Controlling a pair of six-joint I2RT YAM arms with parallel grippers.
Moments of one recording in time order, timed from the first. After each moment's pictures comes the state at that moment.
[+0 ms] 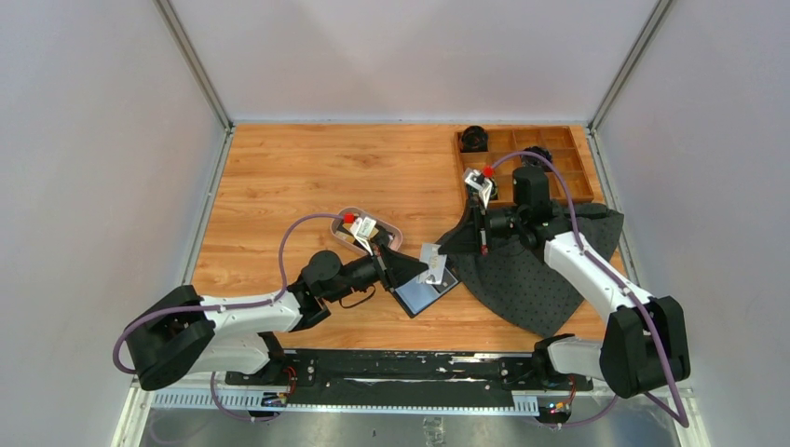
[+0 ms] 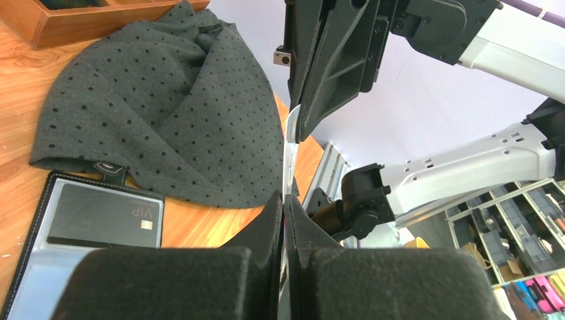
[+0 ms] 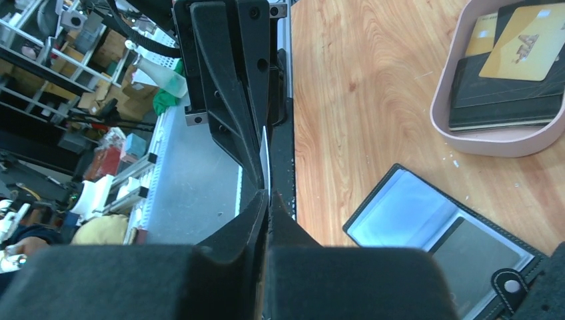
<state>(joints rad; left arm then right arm) -0.95 1.19 0.35 0.94 0.16 -0.78 0.30 1.24 0.82 -0.09 -1.35 0.16</state>
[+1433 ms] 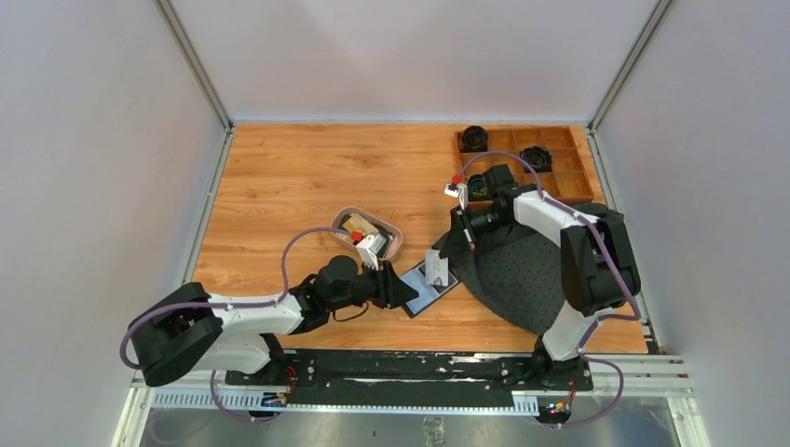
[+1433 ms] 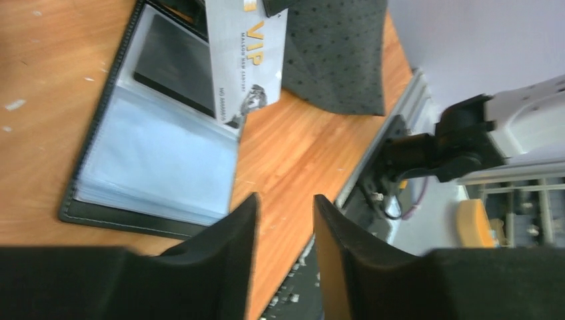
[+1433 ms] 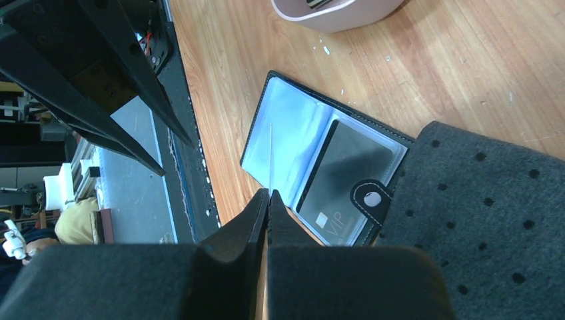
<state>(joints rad) -0.95 1.20 0.29 0.62 0.16 -0.81 0.29 1.68 1.06 -0.62 -1.07 -0.33</state>
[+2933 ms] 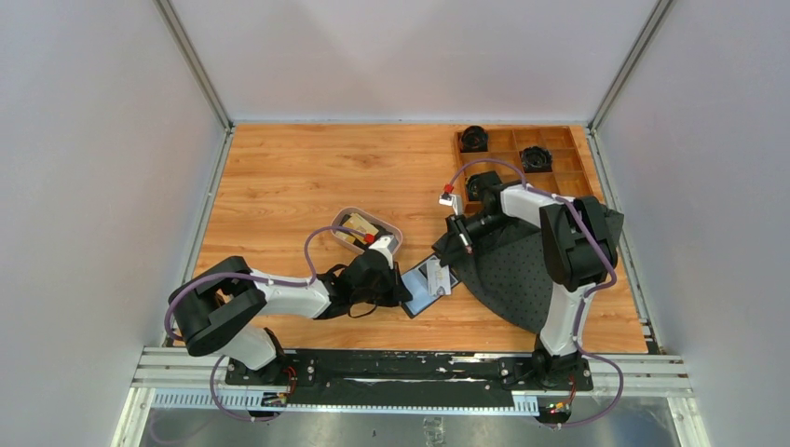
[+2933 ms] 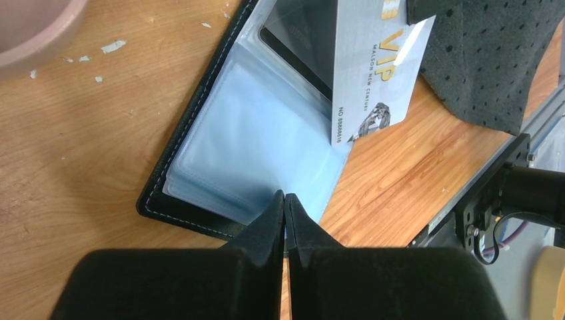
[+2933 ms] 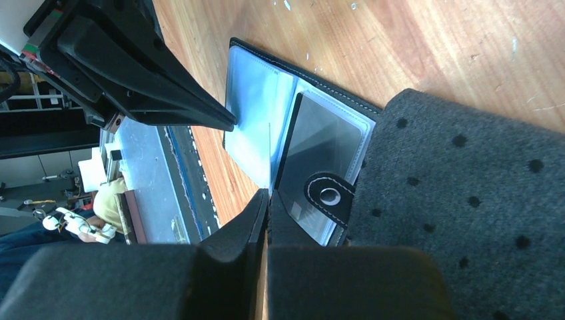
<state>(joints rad) -0.96 1.49 0.47 0.37 0.03 -0.84 0.29 1.90 1.17 -0.79 -1.04 -0.41</state>
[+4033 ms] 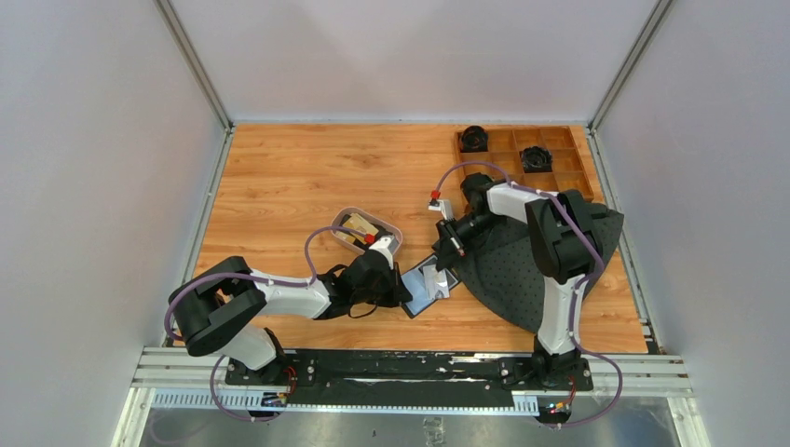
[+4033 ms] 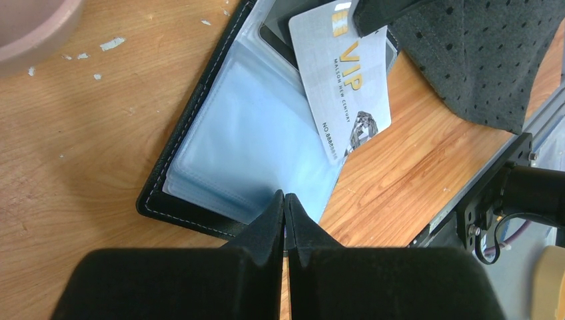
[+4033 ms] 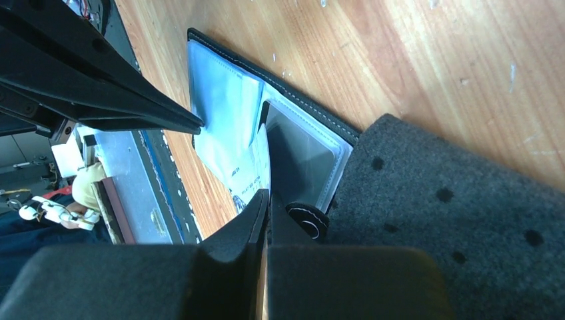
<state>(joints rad) -0.96 1.49 0.47 0.36 0.02 -0.84 0.34 1.99 1.24 -0.82 -0.95 -0.43</state>
